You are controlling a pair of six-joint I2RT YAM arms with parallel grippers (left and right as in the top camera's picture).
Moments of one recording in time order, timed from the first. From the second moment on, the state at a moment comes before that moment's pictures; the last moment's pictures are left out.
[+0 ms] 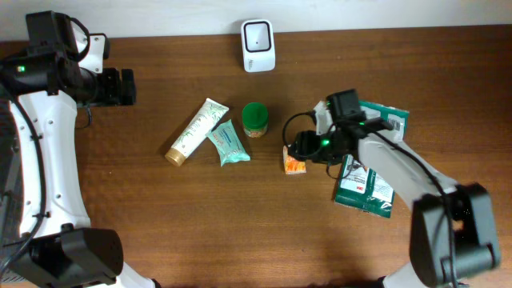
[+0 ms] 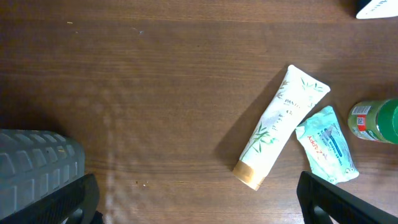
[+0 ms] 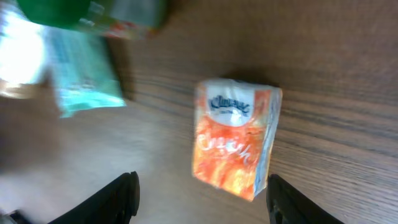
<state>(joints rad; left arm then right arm) 0.18 1.79 1.95 -1.25 0.08 0.14 0.25 1.75 1.10 -0.57 -0.43 0.34</state>
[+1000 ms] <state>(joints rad) 0.18 1.79 1.95 -1.25 0.08 0.14 0.14 1.40 1.14 -0.41 -1.05 0.51</state>
